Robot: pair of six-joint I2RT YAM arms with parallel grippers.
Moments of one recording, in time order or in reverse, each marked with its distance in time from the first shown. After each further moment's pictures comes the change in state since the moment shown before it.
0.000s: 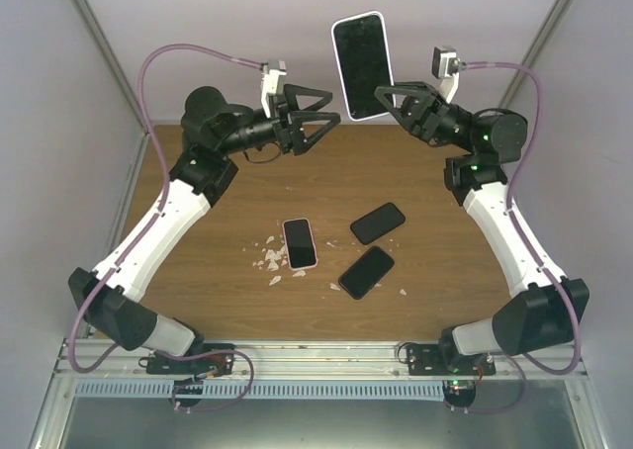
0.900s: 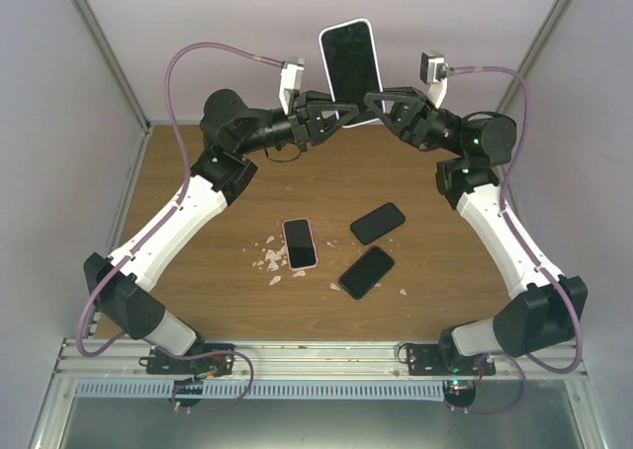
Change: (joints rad) left arm -0.093 0.083 0.039 0.167 -0.010 -0.210; right arm 0.059 0.000 -0.019 0.011 0.027 -0.014
